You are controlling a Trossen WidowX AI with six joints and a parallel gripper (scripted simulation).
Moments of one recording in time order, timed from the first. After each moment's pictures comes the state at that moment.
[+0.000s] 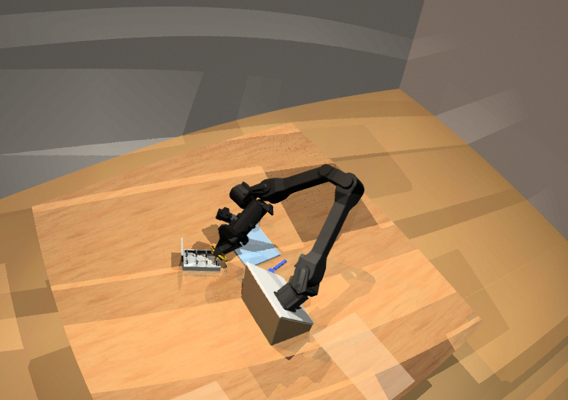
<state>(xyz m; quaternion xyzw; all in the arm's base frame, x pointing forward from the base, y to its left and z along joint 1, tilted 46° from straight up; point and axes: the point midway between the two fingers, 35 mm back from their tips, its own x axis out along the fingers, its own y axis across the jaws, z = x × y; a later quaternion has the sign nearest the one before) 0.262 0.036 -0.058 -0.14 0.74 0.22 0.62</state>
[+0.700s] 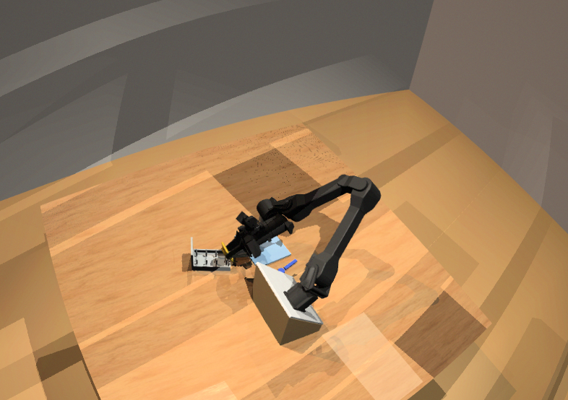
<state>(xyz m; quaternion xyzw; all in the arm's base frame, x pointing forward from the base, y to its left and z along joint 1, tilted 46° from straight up) 0.270 0.018 -0.067 -0.19 0.56 0.43 0.68</state>
